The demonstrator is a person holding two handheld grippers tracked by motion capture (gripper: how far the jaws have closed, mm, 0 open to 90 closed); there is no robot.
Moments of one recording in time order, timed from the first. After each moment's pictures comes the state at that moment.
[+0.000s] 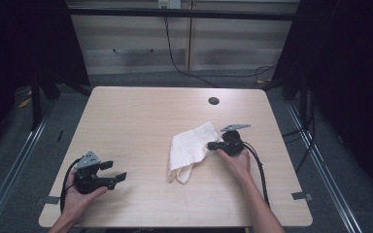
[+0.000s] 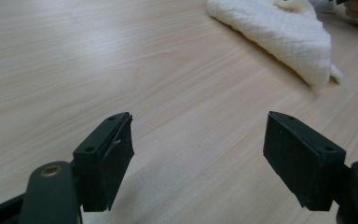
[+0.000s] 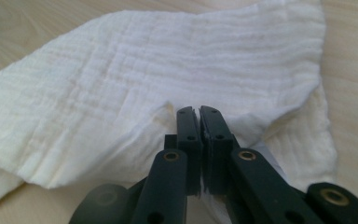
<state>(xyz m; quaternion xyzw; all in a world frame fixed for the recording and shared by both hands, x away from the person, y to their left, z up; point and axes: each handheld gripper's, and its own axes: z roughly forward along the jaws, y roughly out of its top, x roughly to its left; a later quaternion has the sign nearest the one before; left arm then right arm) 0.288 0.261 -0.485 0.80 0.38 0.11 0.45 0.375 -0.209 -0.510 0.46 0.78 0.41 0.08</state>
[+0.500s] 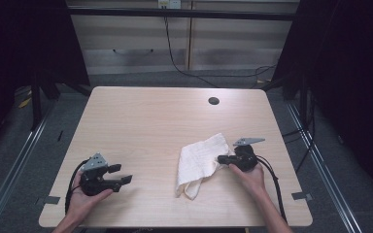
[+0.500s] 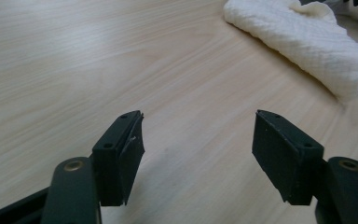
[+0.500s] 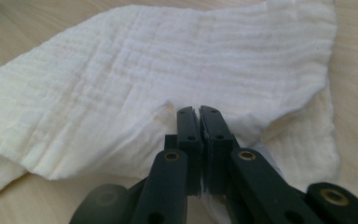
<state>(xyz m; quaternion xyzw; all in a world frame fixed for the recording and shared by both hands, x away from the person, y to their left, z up) 0.281 0.242 -0.483 0.82 0.34 0.08 0.45 0.320 -0.236 -0.508 0.45 0.79 0.41 0.08</state>
